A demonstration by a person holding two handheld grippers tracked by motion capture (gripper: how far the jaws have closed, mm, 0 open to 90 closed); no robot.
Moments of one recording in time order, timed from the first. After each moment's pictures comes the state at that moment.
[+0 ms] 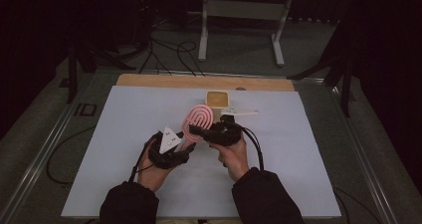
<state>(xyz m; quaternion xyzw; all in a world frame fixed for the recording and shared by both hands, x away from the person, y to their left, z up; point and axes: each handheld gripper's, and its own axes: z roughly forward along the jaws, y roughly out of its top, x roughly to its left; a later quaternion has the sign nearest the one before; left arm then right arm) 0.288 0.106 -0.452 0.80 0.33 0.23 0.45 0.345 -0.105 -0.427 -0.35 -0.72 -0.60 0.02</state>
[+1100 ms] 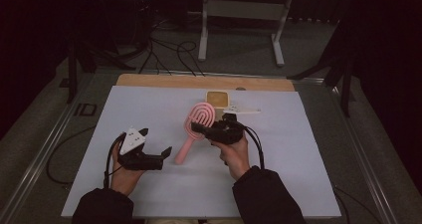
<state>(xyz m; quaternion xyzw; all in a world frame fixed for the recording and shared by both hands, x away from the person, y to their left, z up) 0.279 0.181 -0.453 0.76 0.37 0.24 0.48 0.347 -0.109 -0.425 -0.36 -0.71 -0.60 0.01</state>
